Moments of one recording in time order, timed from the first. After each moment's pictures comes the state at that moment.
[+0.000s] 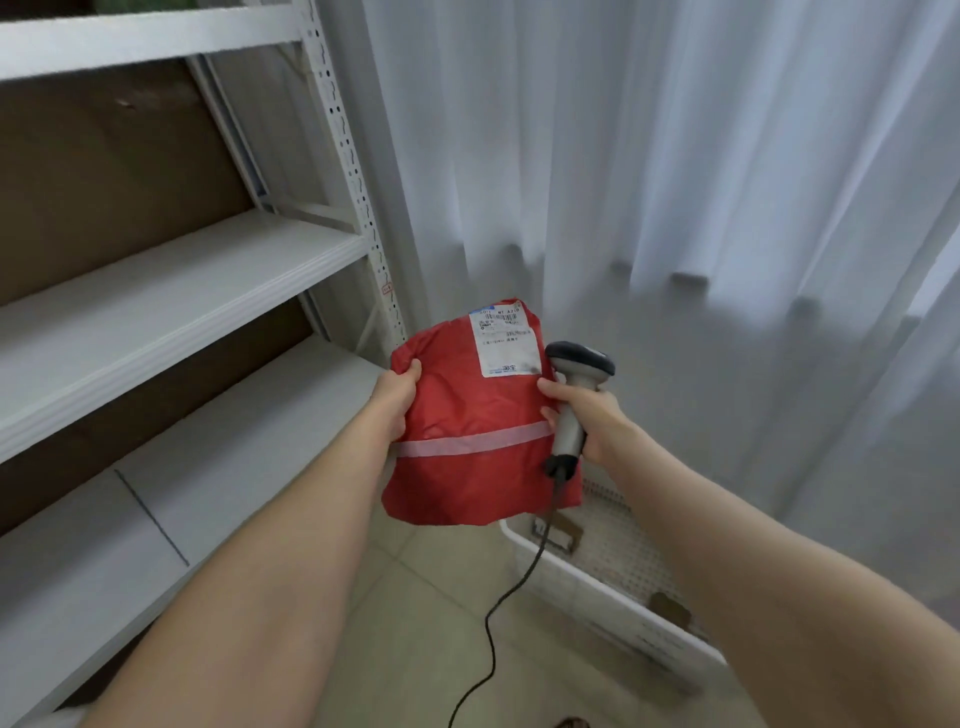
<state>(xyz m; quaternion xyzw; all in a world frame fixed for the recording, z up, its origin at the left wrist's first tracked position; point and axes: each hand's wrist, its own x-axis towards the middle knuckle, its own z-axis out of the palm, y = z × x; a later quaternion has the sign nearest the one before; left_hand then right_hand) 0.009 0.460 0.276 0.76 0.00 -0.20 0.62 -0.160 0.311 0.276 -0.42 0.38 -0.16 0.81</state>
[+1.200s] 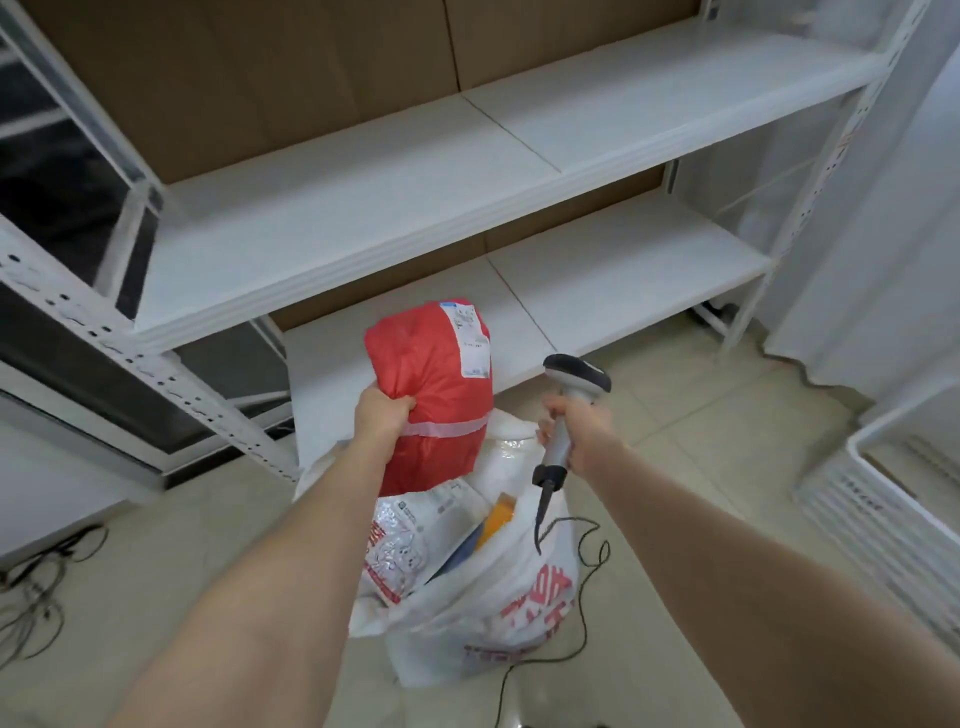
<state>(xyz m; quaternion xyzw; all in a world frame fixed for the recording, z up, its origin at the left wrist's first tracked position) -0.012 1.205 0.199 0.86 0.25 -0.02 0.45 -0.052 0.984 0.178 -0.46 0.38 0.13 0.79</state>
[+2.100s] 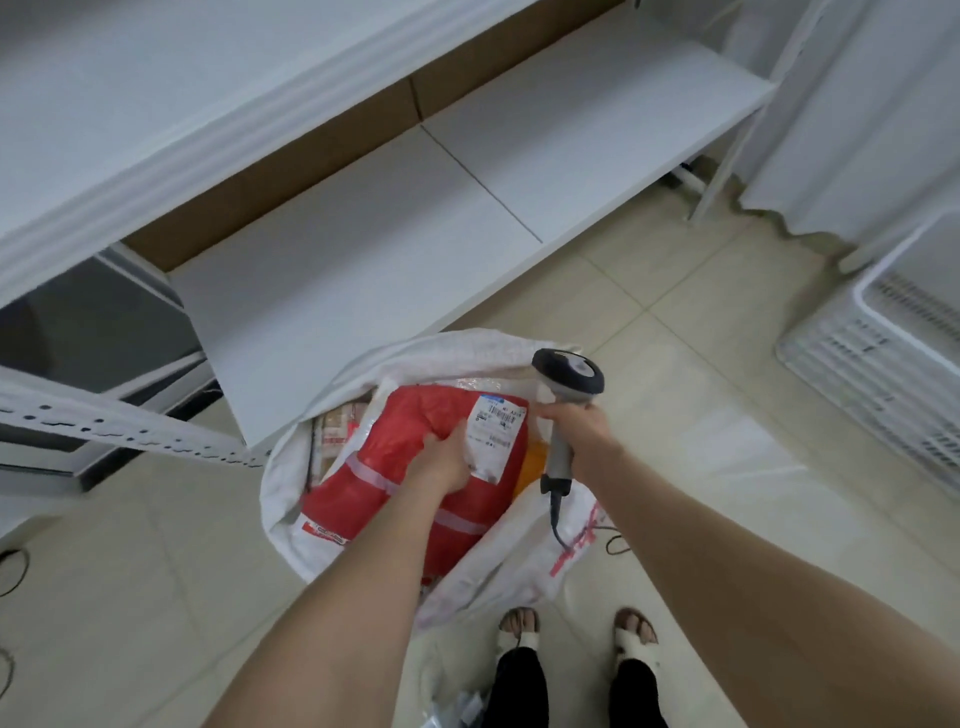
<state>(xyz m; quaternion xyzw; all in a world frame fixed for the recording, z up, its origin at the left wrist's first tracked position) 0.003 1.238 -0.024 0.91 -0.06 -0.41 0.05 -0.043 1.064 0.042 -0.48 0.47 0.11 0.73</state>
